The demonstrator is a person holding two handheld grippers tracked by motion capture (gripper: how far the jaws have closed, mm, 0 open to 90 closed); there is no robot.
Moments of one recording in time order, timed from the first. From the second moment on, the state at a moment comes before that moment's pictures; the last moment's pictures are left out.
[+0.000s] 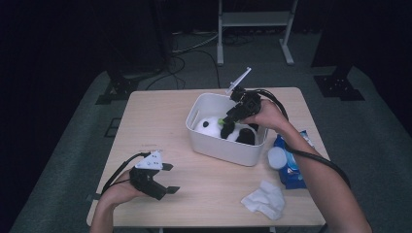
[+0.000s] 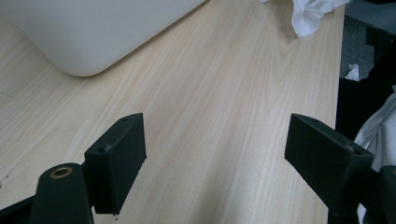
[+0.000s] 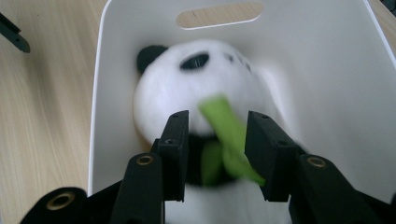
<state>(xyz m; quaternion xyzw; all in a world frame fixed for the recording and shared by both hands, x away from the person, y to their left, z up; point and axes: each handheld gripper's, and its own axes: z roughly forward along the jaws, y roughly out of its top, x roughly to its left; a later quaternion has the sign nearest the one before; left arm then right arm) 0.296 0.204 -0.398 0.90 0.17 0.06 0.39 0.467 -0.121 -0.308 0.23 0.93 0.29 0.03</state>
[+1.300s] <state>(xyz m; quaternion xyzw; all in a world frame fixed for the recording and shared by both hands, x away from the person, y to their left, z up) 0.296 0.201 -0.405 0.91 0.18 0.05 0.38 0.409 -0.191 -0.296 0.25 0.89 0.38 0.04</state>
